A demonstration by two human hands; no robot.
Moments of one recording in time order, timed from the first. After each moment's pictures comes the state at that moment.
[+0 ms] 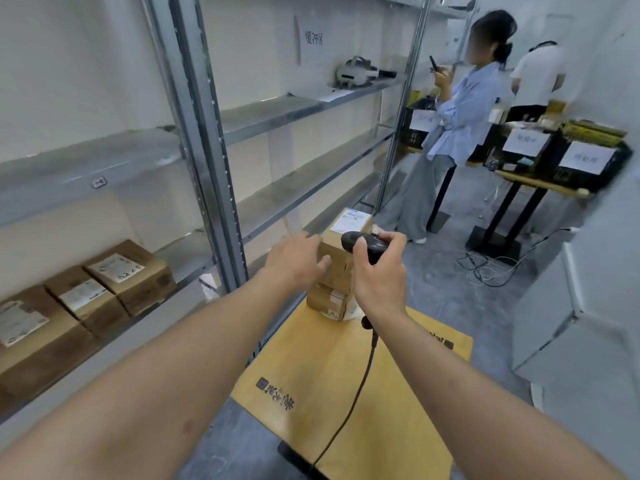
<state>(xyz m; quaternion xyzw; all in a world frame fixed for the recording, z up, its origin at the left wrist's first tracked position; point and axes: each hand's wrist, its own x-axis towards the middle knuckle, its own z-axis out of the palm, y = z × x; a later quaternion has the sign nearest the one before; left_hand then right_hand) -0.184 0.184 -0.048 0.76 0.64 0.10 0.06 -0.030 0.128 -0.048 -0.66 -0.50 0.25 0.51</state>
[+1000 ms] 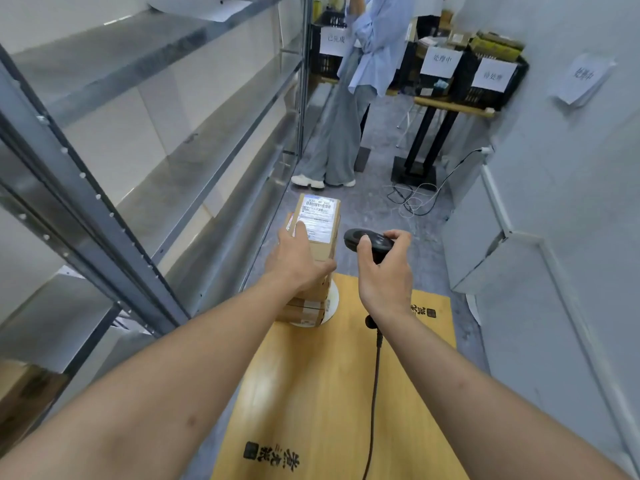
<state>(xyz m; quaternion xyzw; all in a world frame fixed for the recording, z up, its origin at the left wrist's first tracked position) -0.142 0.382 -0.152 0.76 0.59 0.11 0.25 -0.021 0.277 -0.119 -0.79 -0.36 0.19 0.46</state>
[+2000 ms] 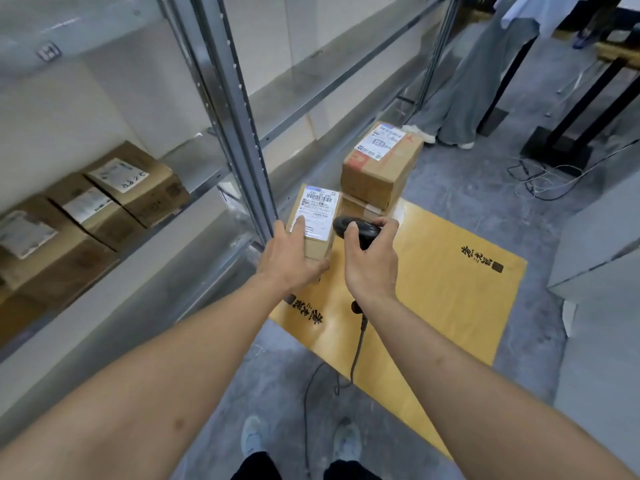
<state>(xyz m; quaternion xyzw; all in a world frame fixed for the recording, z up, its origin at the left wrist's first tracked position) -0.234 0.141 -0.213 0.63 0.73 0.12 0.22 -0.086 0.124 -0.191 -0.70 -0.46 0.35 0.42</state>
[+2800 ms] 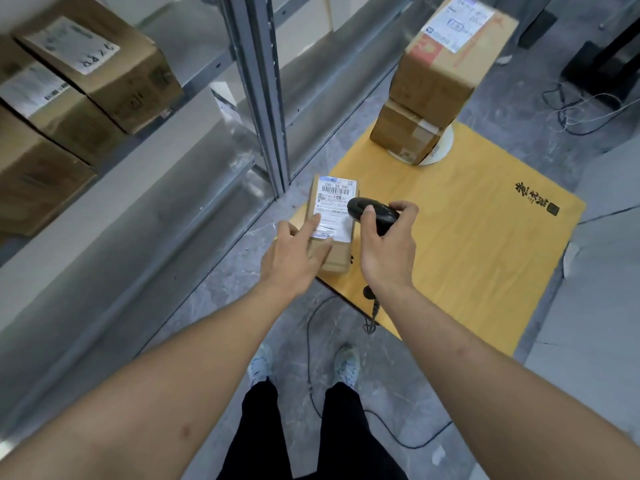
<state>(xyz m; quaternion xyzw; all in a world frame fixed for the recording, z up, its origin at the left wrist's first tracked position) -0.304 0.073 -0.364 0.59 0.73 0.11 0.33 -0.147 0.090 -0.298 -0.75 -0.43 0.37 0.33</state>
